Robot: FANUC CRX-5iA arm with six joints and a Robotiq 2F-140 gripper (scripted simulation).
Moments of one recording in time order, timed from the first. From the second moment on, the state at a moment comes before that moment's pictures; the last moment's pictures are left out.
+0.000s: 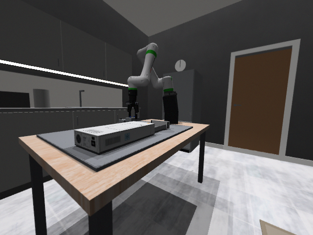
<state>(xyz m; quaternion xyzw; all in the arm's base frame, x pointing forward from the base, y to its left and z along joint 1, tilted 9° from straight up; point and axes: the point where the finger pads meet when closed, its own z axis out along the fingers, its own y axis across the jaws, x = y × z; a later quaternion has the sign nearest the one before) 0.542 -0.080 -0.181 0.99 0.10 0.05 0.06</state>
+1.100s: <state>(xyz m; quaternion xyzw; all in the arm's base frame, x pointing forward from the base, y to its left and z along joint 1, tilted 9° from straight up) 0.542 -0.079 -0.180 0.99 0.10 0.05 0.06</state>
